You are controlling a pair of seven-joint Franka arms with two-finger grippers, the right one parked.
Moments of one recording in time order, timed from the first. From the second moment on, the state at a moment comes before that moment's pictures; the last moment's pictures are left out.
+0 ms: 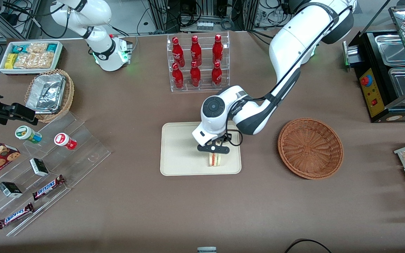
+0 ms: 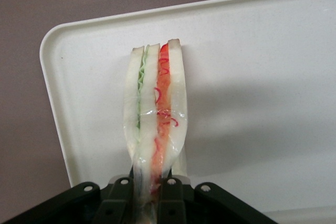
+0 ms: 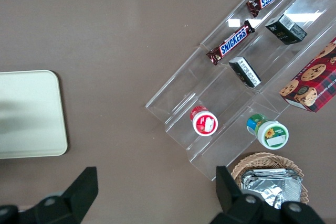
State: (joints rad) arm -0.36 0.79 -0.49 -1.45 0.42 2.11 -0.84
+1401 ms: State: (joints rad) arm -0.35 0.79 -0.47 -1.35 0.46 2.14 -0.86
